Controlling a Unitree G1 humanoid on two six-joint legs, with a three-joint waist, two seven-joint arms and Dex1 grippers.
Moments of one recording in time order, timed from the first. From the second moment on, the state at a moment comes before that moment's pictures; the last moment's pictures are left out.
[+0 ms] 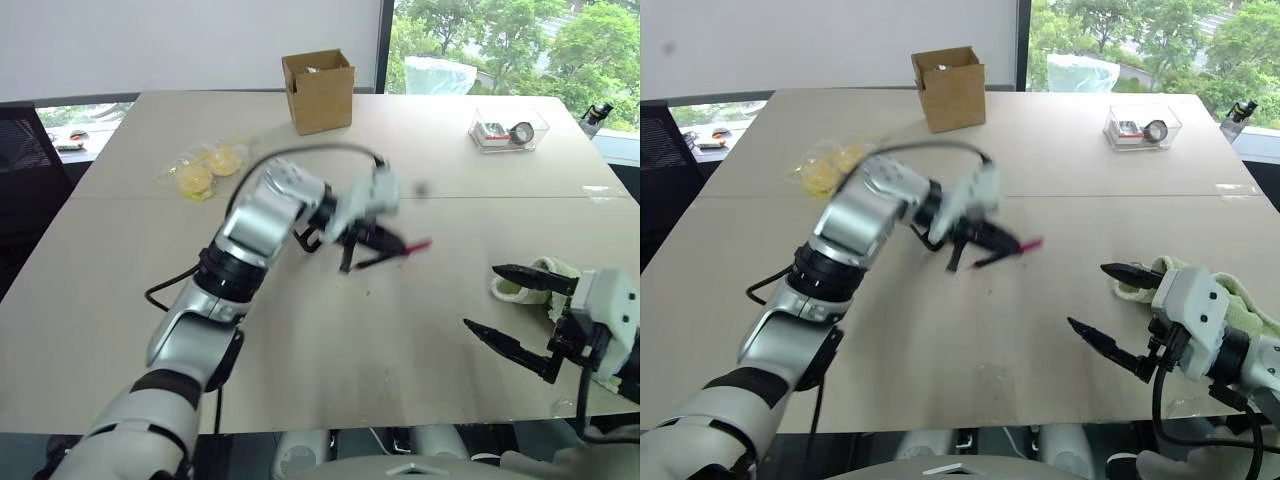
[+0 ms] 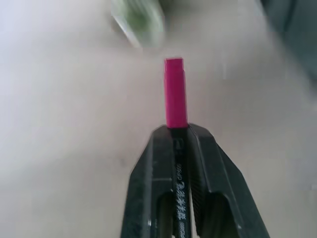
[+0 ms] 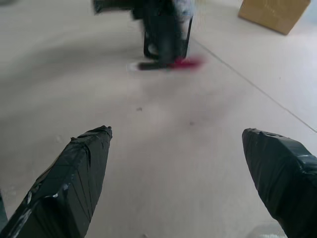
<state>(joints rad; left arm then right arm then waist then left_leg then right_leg) -0.97 0.35 -0.20 0.05 -0.15 0.78 -1.35 0.36 -0.80 -0.51 -0.89 0.73 0.54 0.79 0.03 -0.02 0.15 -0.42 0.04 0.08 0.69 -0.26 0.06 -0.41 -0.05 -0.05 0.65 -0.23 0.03</state>
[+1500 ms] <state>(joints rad) -0.49 0.35 -0.13 -0.33 0.17 0.14 -0.39 0.02 -0.93 -0.40 -0.65 0.73 0.54 0.90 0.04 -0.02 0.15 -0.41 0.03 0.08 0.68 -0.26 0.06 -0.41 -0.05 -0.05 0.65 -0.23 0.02</state>
